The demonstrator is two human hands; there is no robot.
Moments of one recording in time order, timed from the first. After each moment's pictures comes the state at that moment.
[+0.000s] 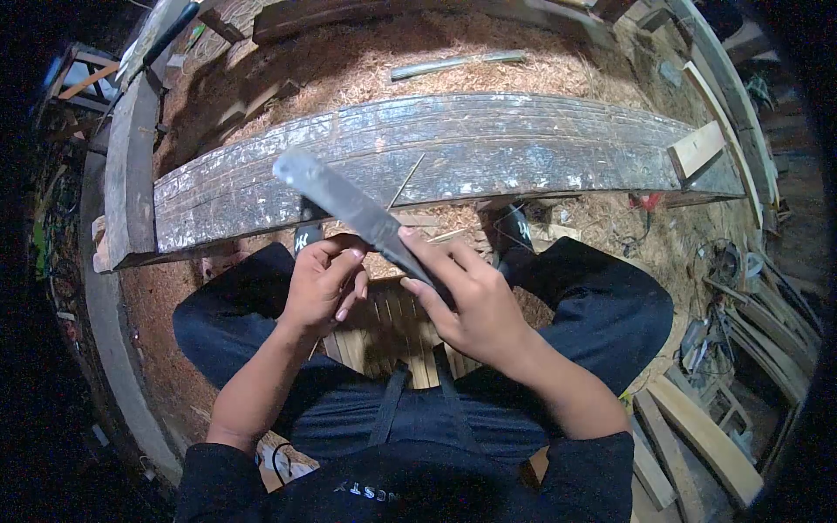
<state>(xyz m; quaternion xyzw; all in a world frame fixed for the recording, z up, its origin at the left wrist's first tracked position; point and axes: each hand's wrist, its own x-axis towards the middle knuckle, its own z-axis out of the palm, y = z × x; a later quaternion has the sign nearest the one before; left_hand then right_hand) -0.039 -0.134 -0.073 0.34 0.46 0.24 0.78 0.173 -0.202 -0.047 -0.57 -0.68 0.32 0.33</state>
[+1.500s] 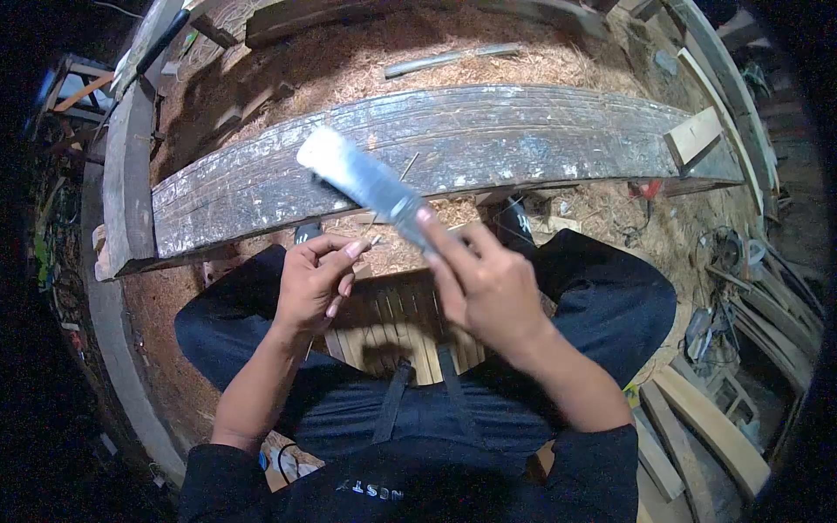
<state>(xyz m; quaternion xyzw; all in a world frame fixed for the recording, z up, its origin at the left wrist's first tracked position) -0.039 -0.135 -0.065 0.36 0.50 0.26 0.74 0.185 -0.202 -0.046 -0.62 -0.71 0.19 0.26</state>
